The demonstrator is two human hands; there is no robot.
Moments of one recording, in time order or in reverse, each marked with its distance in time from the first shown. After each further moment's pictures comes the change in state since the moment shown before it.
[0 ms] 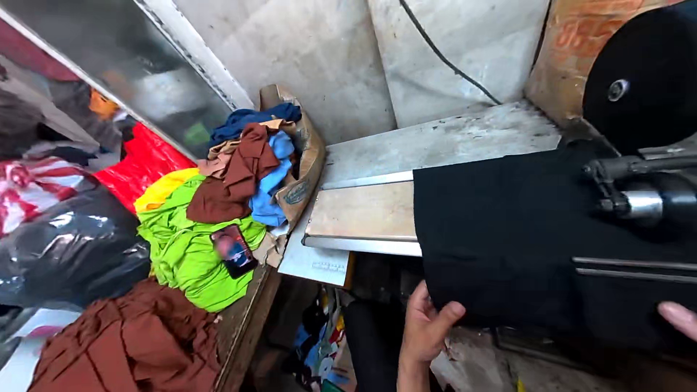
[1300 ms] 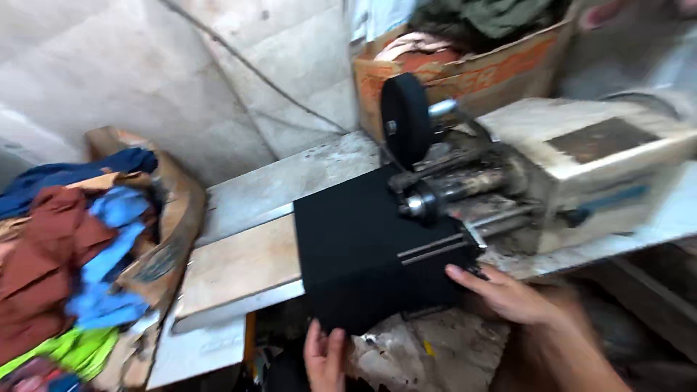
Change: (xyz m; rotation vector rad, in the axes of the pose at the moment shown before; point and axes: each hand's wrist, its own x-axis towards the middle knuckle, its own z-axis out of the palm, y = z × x) left_hand -0.008 -0.024 -0.008 0.149 0.126 0.092; right_hand -0.004 0.015 -0.018 -0.131 0.015 0.062
